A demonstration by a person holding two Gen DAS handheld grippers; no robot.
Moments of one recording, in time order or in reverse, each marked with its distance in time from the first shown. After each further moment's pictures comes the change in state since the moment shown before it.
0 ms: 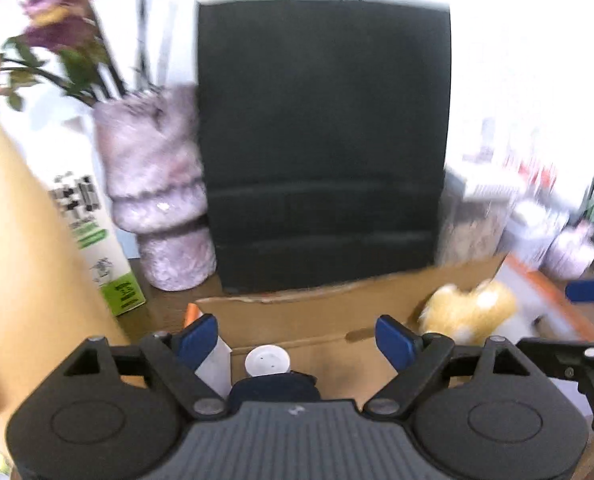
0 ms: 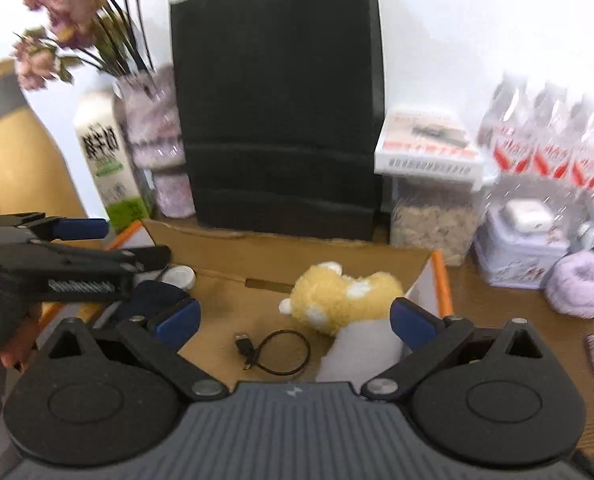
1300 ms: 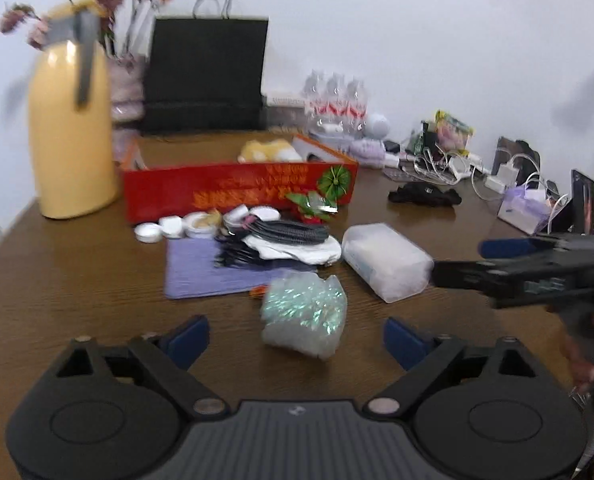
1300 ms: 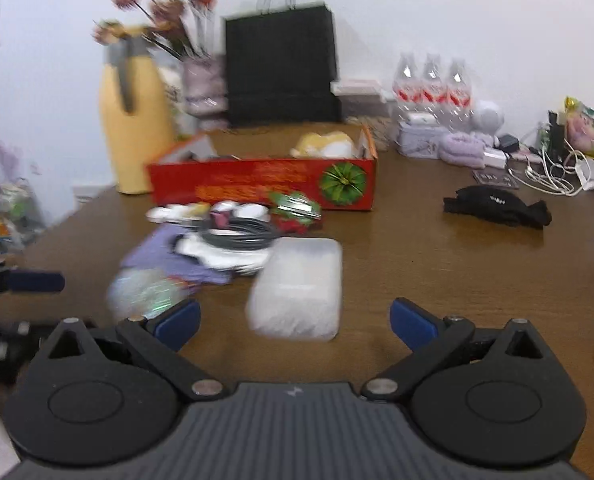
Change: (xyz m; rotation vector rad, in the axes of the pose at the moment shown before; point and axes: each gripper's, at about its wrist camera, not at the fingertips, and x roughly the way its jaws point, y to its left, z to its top) left arm -0.262 -0.073 -0.242 0.036 0.038 -0.283; right arm -0.225 0.062 -0.235 0.048 -0.039 -0.114
